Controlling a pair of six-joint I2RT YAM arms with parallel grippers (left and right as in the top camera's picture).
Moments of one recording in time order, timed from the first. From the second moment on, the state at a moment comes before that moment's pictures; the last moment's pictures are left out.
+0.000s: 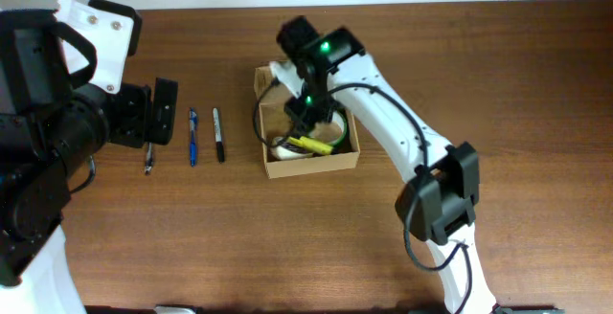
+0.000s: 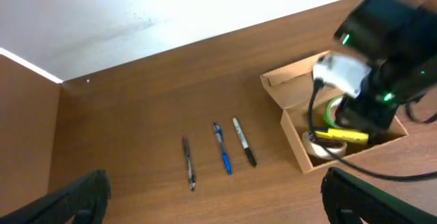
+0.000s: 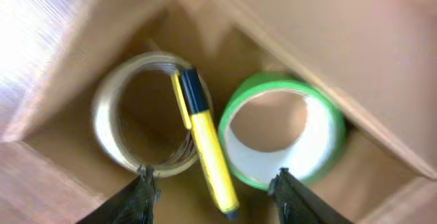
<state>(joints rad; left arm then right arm) -0.10 1.53 2.52 -1.68 -0.06 0.20 0.58 2.29 2.32 -1.42 -0.09 -0.18</state>
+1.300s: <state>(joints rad) 0.28 1.74 1.90 -1.32 -0.03 0.20 -0.05 1.57 2.68 -1.69 0.38 0.14</state>
